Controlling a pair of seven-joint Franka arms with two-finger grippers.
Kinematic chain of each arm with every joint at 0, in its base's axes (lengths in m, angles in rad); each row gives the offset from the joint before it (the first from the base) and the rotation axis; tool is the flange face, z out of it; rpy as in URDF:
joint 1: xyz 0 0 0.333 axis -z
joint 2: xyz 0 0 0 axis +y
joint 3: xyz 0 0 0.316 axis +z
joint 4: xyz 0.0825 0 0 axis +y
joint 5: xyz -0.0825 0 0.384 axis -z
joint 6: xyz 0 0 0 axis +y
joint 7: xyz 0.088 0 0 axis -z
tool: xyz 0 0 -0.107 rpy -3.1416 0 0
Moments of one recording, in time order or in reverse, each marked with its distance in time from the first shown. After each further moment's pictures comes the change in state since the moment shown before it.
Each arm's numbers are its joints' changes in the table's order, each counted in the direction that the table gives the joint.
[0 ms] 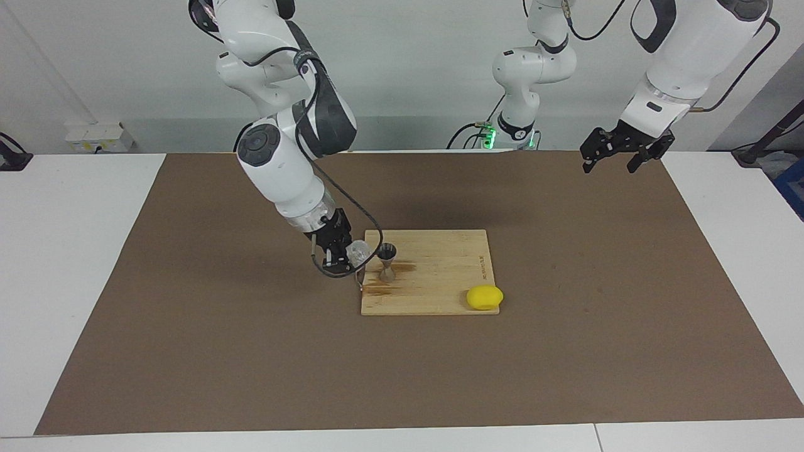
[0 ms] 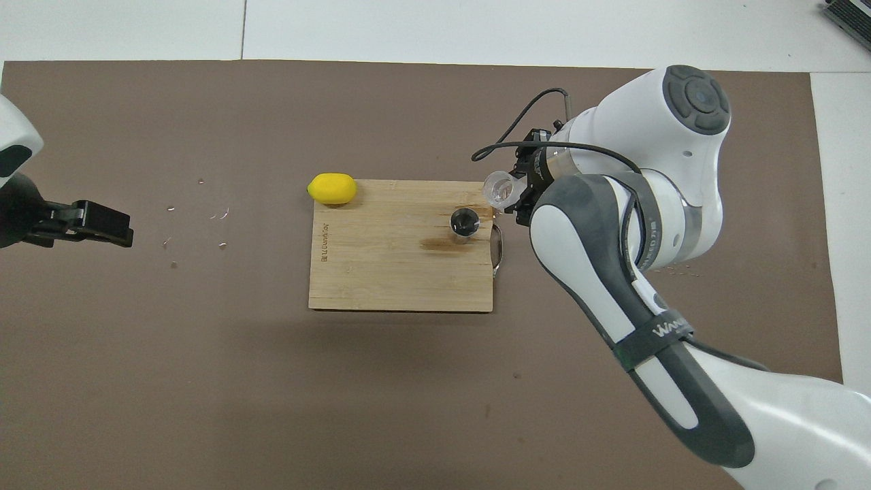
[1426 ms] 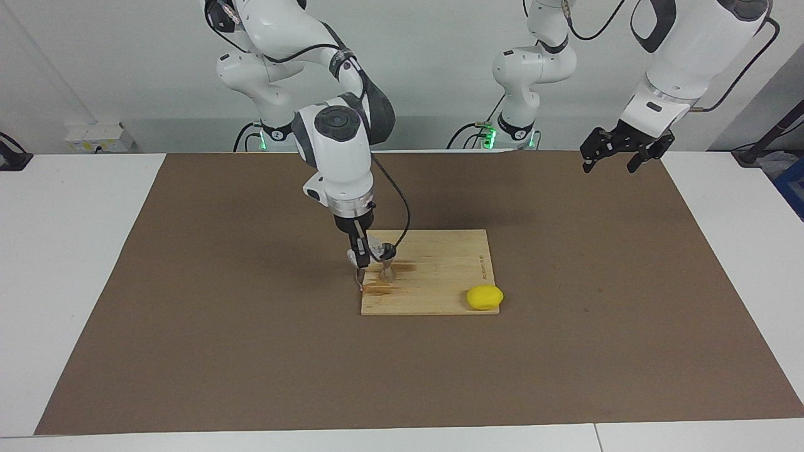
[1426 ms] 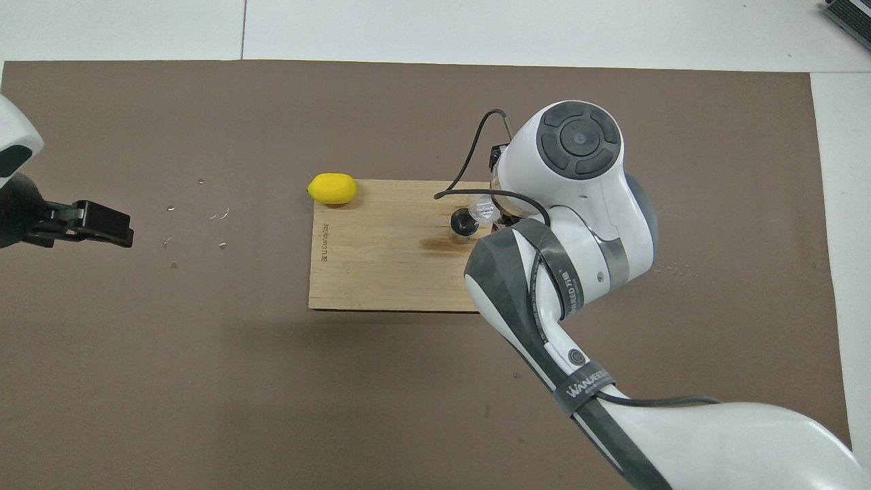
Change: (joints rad) left arm 0.000 0.000 0.000 0.000 0.000 0.001 0.000; right arm -0.112 0.003 0.000 -0.006 0.309 0.003 0.010
